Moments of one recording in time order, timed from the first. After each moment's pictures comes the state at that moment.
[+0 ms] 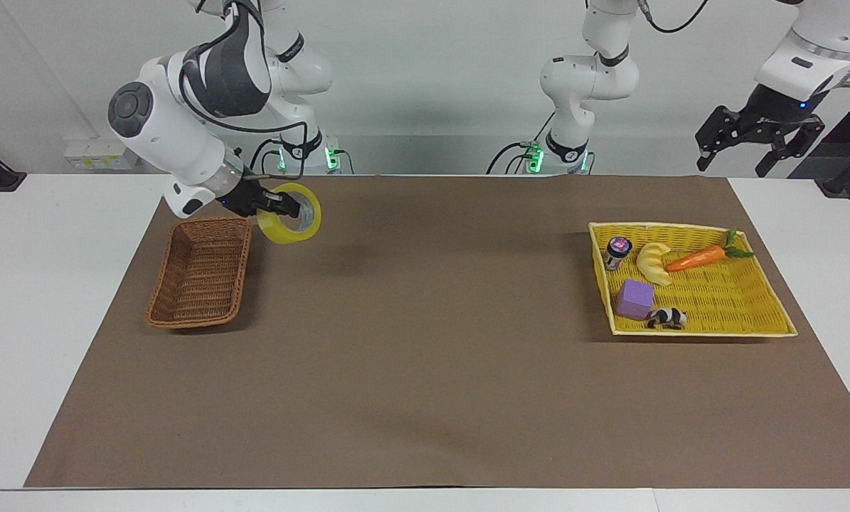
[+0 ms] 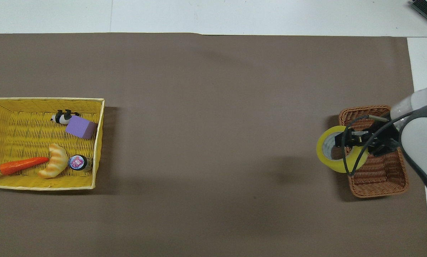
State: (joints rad) left arm -0.07 -0.01 0.13 -1.42 -0.02 1.46 0.29; right arm -0.05 0.02 -0.03 -1.85 0.17 1.57 0.14
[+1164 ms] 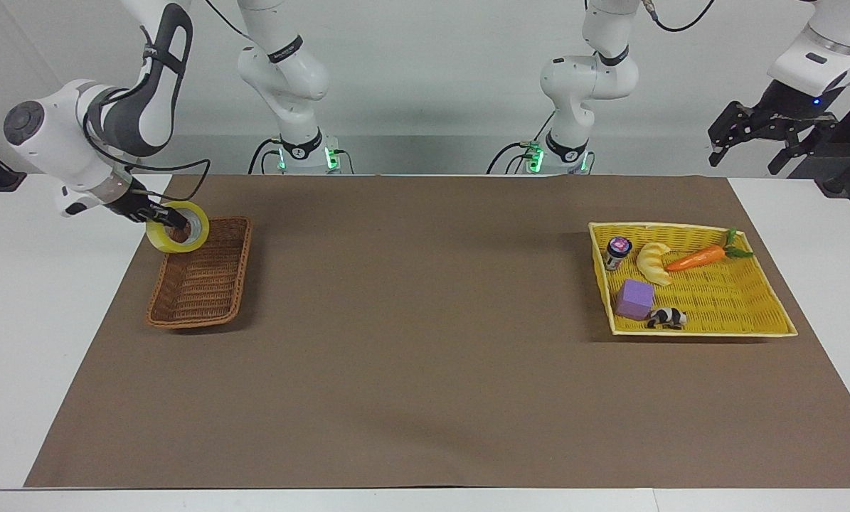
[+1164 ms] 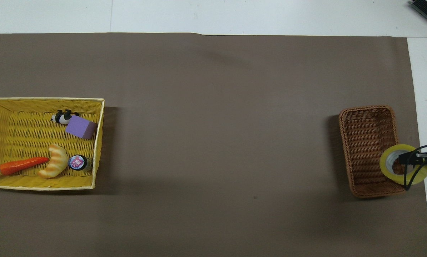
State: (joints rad) left arm -0.07 -0.01 0.13 -1.42 -0.02 1.45 0.30; right arm -0.40 0.04 -0.03 -2.07 0.00 1.89 -0.19
